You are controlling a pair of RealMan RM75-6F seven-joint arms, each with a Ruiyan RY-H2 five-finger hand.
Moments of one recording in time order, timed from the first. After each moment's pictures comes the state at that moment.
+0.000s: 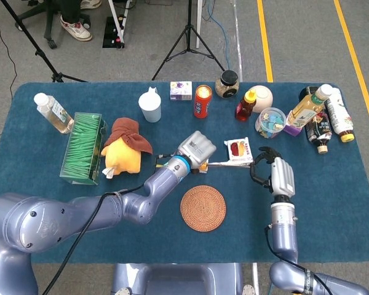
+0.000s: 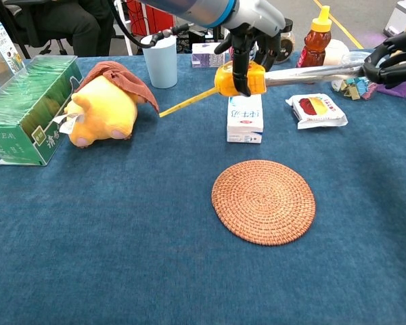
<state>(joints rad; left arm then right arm) -1.79 -1.50 0.04 -1.39 0.19 0.63 0.70 0.45 -1.57 0.40 -1.75 -0.88 1.36 -0.20</state>
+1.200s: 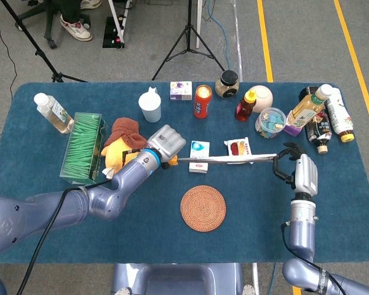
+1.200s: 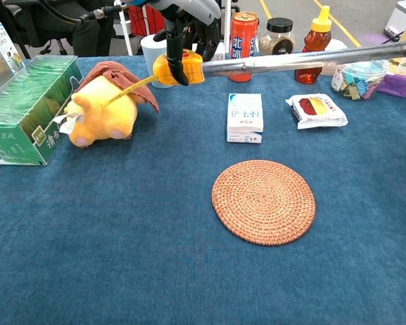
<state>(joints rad) -1.75 -1.29 0.15 -1.57 0.21 0.60 0.67 0.40 -1.49 0.45 -1.76 -0.84 1.38 -0.14</state>
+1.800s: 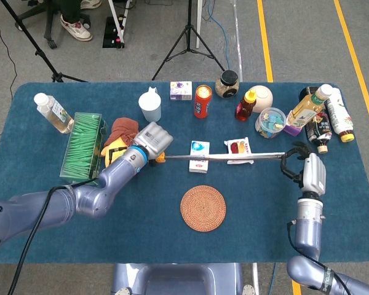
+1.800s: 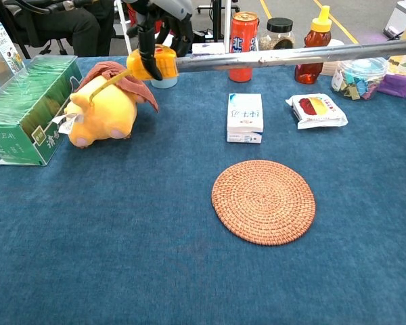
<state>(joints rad) -1.74 -1.22 0.22 -1.61 0.22 0.60 0.64 0.39 -1.46 0.46 -1.74 -0.82 1.37 -0.12</state>
